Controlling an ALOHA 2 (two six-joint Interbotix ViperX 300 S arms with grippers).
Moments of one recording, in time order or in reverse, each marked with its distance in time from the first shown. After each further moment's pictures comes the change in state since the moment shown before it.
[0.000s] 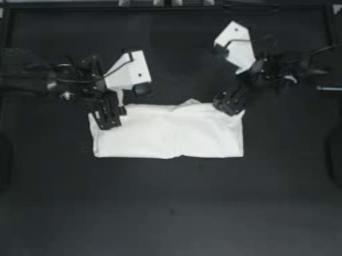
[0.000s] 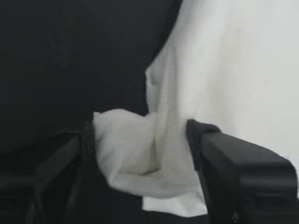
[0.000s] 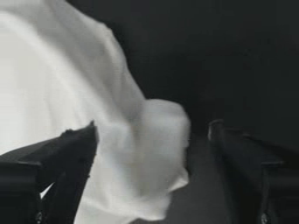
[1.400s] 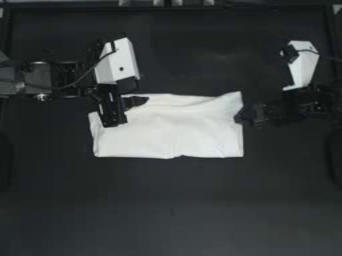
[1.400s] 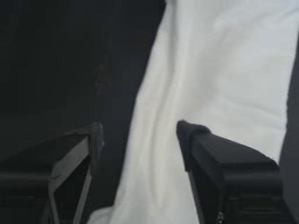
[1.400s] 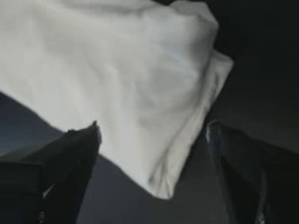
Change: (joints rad) left arm -0.075 -0.141 0.002 0.054 -0.268 0.005; right arm 0.140 -0.299 0.345 -0.044 -0.241 0.788
